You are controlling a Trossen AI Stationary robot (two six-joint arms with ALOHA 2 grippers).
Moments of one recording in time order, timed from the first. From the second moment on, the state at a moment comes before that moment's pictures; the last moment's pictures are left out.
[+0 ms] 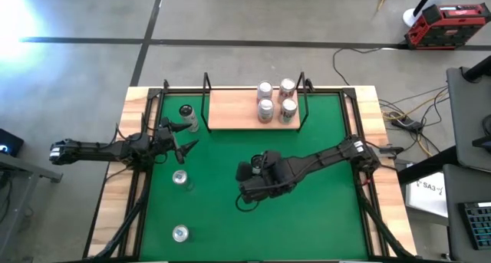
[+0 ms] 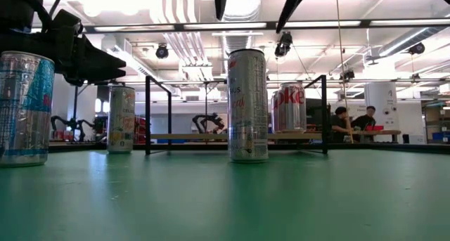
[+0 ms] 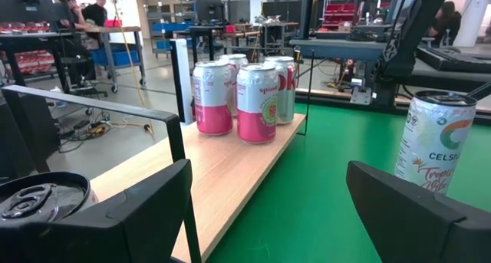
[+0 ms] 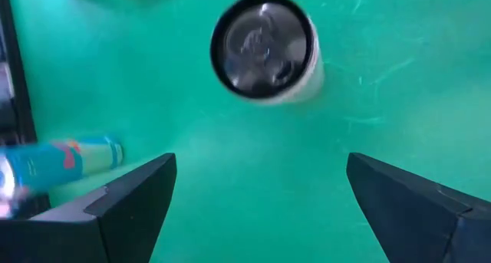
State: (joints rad) left arm 0.01 0.20 0.02 0.15 -0.43 -0.01; right arm 0.33 2.12 2.20 -1.44 0.36 2.11
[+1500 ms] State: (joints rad) left arm 0.01 0.20 0.02 0.16 -0.43 -0.01; right arm 0.12 2.12 2.03 -1.33 0.05 2.85
